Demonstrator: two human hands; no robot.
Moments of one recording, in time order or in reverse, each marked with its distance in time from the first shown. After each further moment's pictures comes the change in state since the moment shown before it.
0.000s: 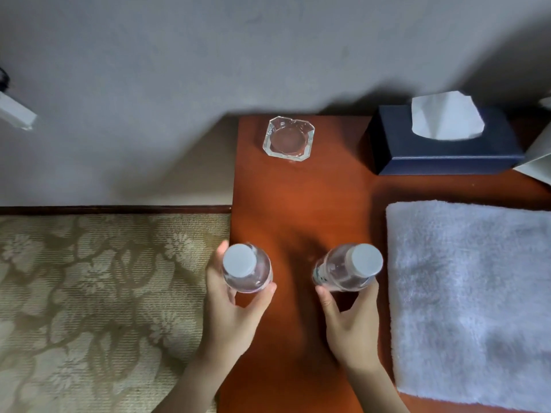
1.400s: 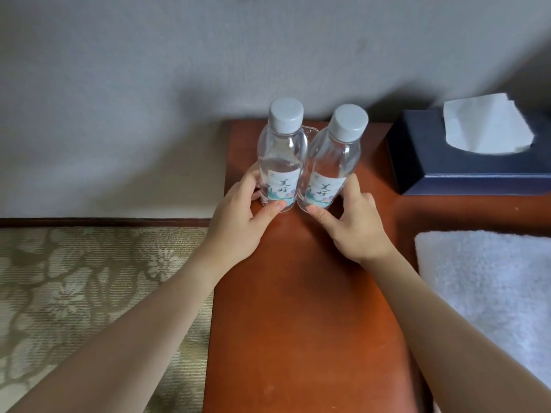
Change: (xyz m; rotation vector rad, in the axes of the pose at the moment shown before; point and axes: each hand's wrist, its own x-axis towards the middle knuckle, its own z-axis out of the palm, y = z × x) left_hand 0.191 0.007 0.047 0.348 -0.320 0.260; right_hand 0.205 -0.030 0.046 -0.277 -0.270 -0.363
